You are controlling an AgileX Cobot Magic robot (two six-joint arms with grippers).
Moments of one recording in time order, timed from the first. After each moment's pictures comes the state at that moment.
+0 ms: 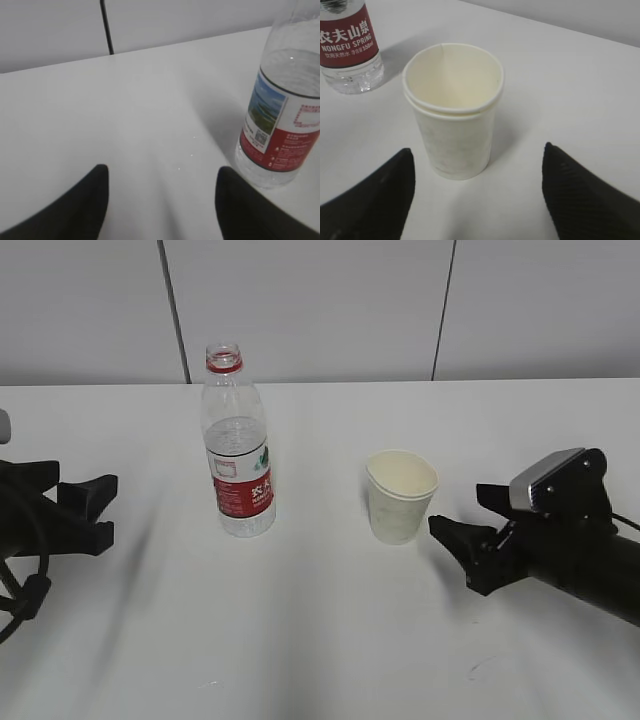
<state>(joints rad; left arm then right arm) -0.29 1.50 -0.32 0.01 -0.76 0.05 0.08 1.93 -0.45 -0.47 -1.10 0.00</state>
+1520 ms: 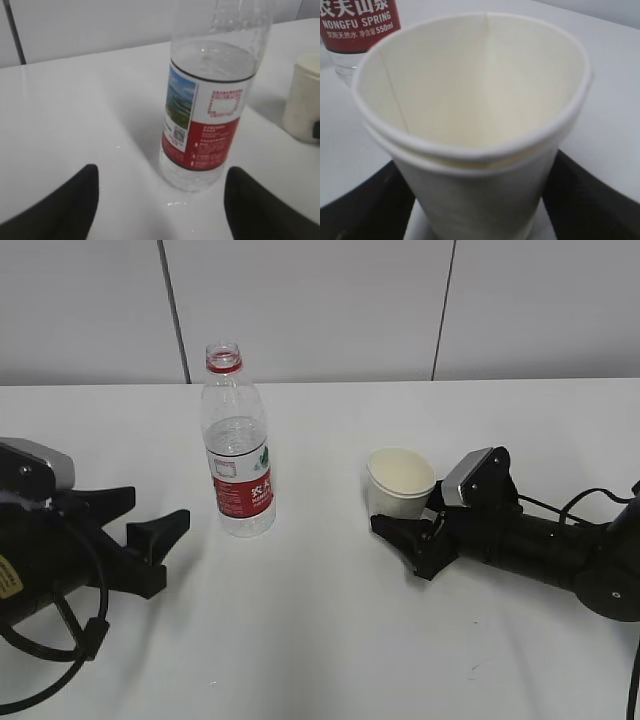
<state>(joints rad) -0.29 1.82 -0.33 0.29 -1.13 -0.10 0.08 2.28 -0.85 -0.75 -1.14 0.09</state>
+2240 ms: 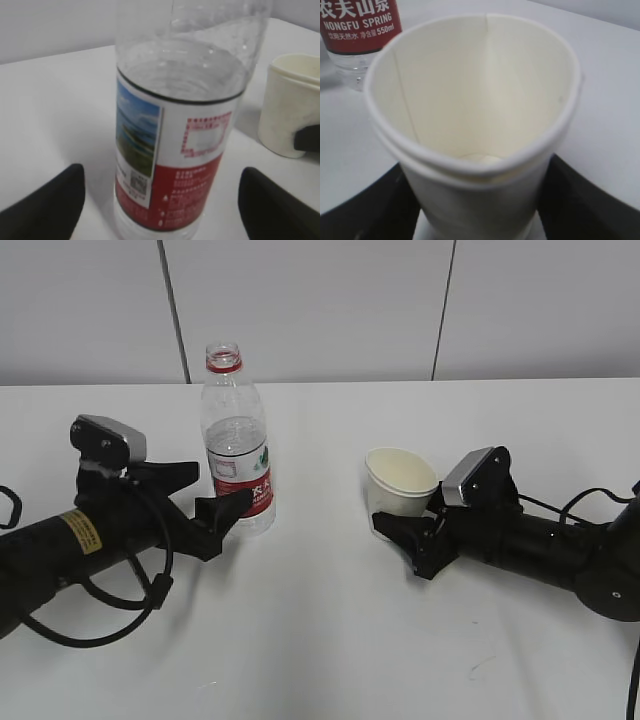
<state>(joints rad) -0.29 2.03 -0.59 0.47 -1.14 -0.19 0.08 2.28 -0.85 -0.75 -1.14 0.09</state>
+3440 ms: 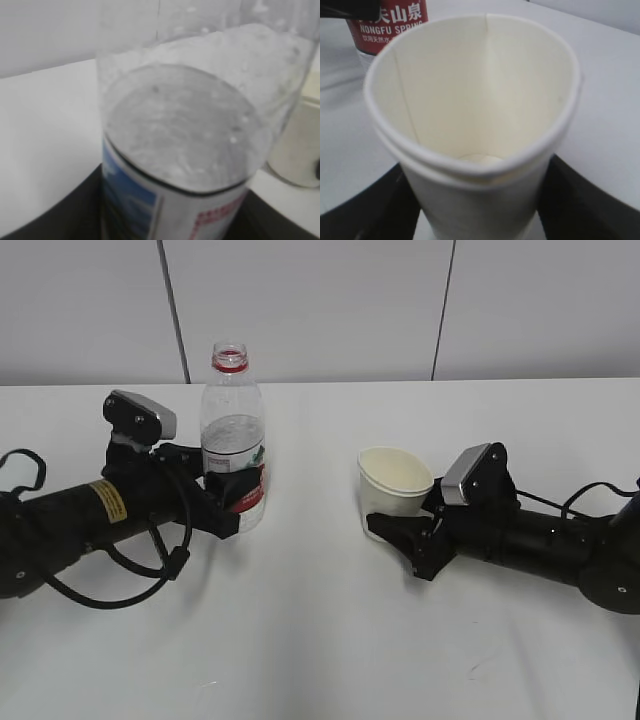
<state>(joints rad) -0.29 2.06 -0.74 0.54 -1.03 -0.23 0.08 2.26 -0.85 -0.82 -1.15 0.11</state>
